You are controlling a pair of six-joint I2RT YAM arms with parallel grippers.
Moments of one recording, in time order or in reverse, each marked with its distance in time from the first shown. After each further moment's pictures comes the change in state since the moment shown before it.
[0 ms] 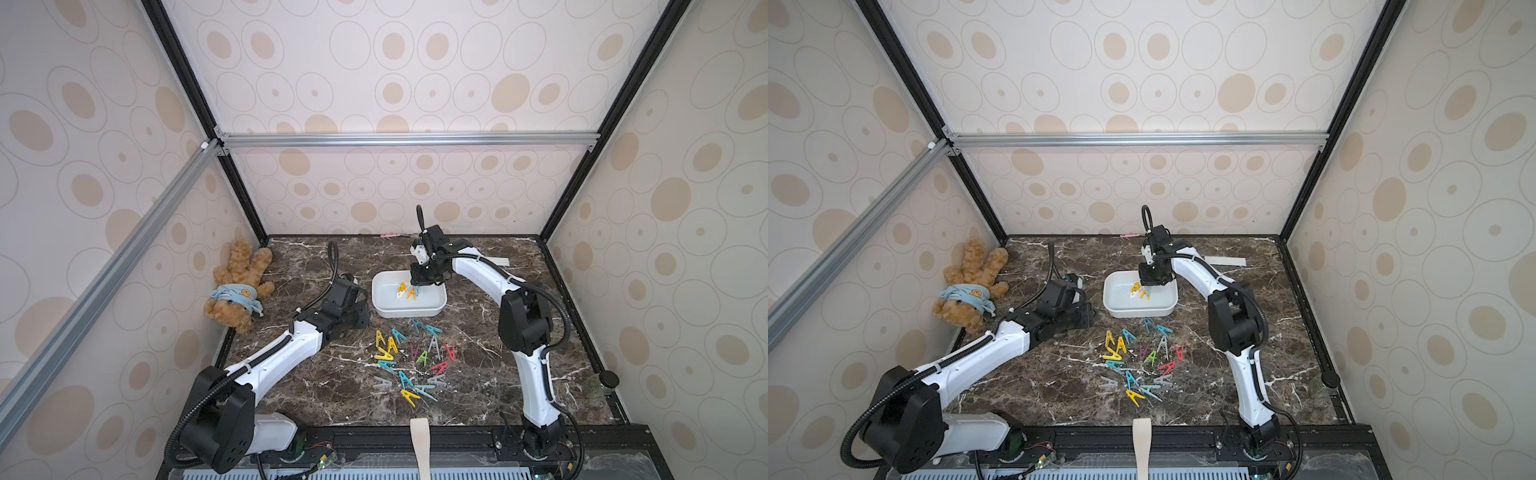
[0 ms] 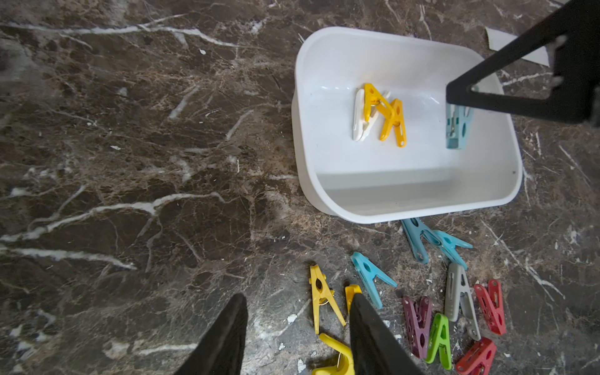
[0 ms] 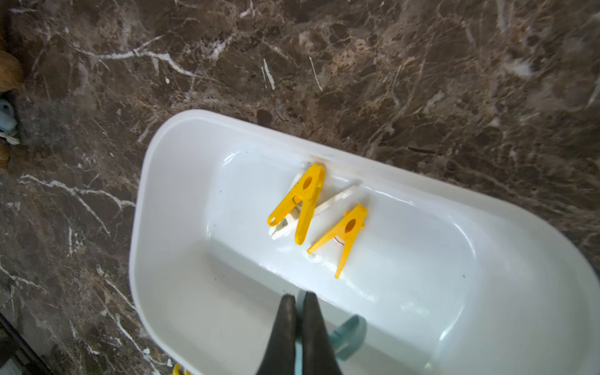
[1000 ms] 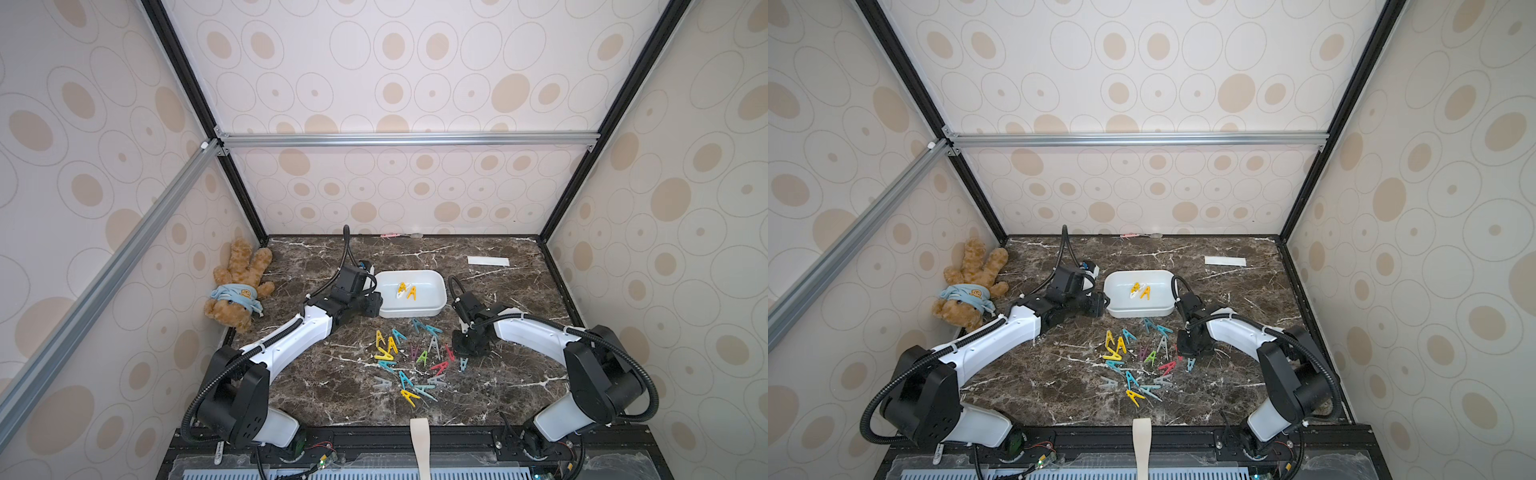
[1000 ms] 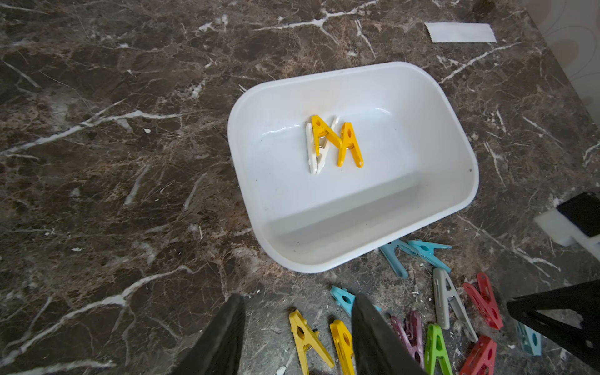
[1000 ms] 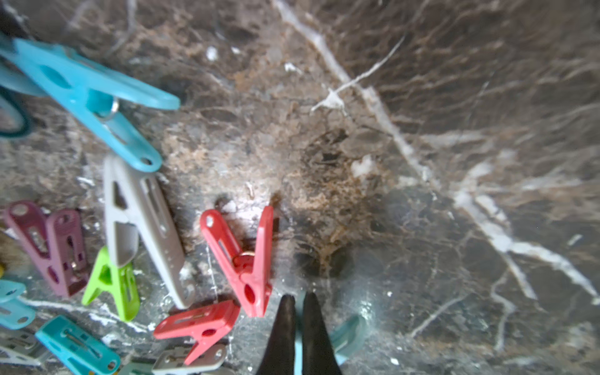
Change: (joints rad) left arm -0.006 0.132 0.145 0.045 0.079 0.222; right arm 0.054 -0.709 -1.078 0.102 0.187 0.335
